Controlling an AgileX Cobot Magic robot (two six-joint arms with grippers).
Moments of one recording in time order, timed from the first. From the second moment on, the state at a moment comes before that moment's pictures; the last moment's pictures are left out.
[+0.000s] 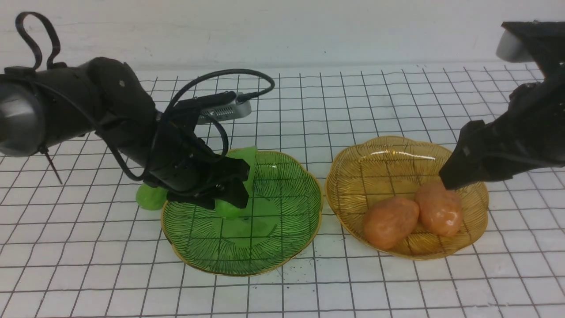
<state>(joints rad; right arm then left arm) 0.26 1.36 -1.30 0.27 1.26 -0.13 -0.26 1.75 -1.27 -0.45 0.86 0.21</state>
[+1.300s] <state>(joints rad) 0.26 1.36 -1.30 0.27 1.26 -0.14 -0.09 2.05 -1.59 -0.15 0.74 0.09</state>
